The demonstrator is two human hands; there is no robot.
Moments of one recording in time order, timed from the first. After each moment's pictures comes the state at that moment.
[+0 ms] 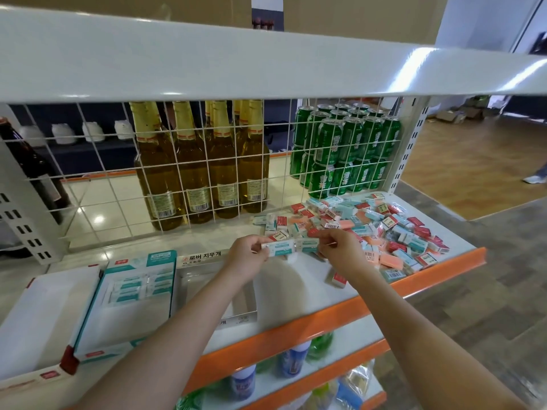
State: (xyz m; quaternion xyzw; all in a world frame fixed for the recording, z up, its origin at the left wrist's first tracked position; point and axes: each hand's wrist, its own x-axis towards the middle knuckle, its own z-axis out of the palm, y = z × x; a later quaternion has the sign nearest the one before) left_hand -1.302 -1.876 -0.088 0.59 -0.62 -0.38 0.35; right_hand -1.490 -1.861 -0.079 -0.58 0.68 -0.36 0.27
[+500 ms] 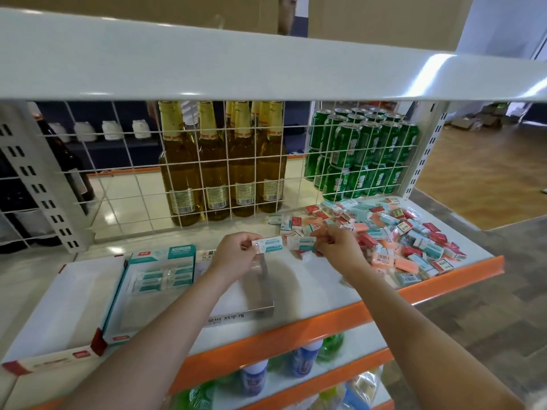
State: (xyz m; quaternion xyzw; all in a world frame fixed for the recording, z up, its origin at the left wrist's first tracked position) left_hand -1.257 -1.866 -0.083 0.61 -0.60 -0.35 0.38; right_hand -1.456 -1.862 -0.072 -0.58 0.66 -0.37 0.31
